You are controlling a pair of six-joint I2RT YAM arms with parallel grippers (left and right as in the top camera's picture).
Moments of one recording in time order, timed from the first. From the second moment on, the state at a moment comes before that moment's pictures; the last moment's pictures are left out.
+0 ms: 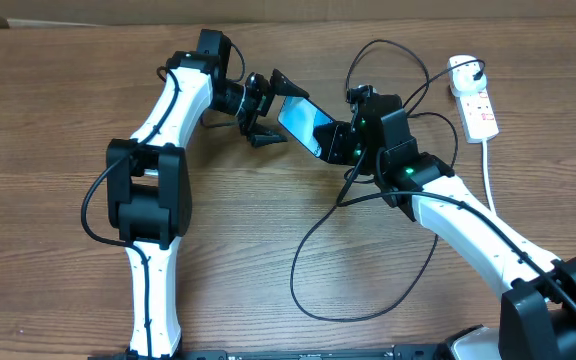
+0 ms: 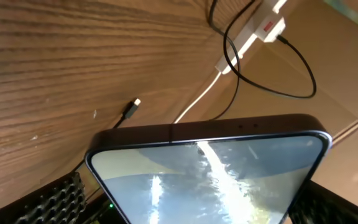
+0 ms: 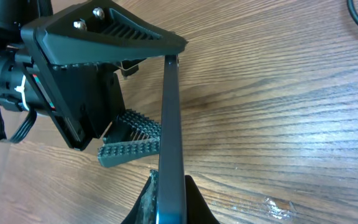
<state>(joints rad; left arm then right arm) -0.18 2.38 1.98 -0.98 1.07 -0.84 0.43 1.58 1.02 -0.10 -0.23 0.62</state>
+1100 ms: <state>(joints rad) -0.23 2.38 1.98 -0.94 1.07 -0.96 0.48 1.58 1.02 -0.11 -0.15 0.67</state>
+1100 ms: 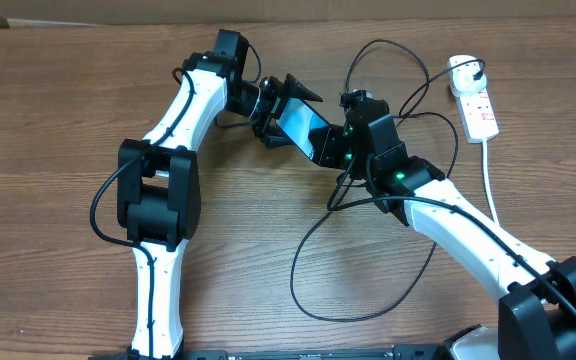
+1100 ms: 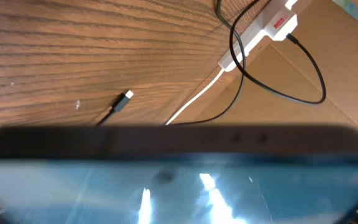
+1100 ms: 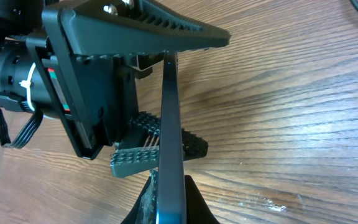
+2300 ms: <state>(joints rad) -0.23 2.38 1.98 -0.94 1.06 -0.97 0.48 1.58 1.02 -0.12 -0.11 0.67</state>
